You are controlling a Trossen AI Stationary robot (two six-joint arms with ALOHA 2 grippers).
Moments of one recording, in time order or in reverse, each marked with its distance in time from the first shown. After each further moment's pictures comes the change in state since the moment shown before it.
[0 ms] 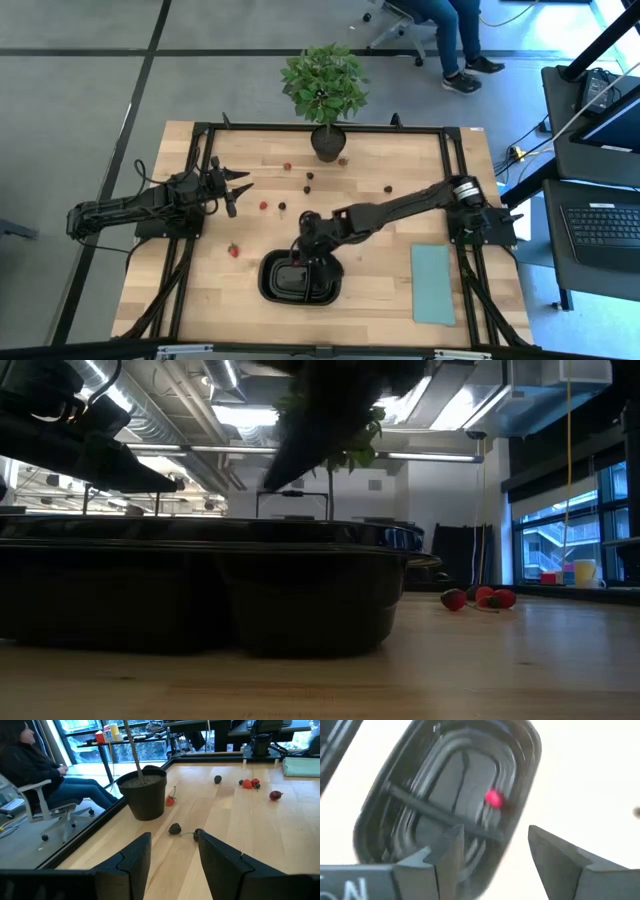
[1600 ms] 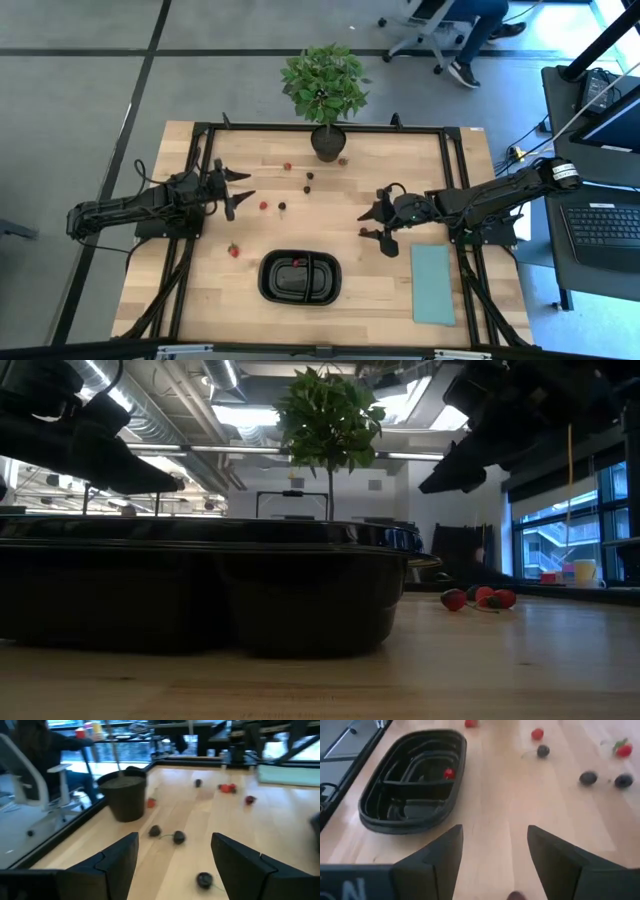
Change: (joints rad) left arm 0.000 0.001 0.000 0.004 0.114 -0.052; right arm -0.061 -0.809 -1.086 0.727 0.140 0.274
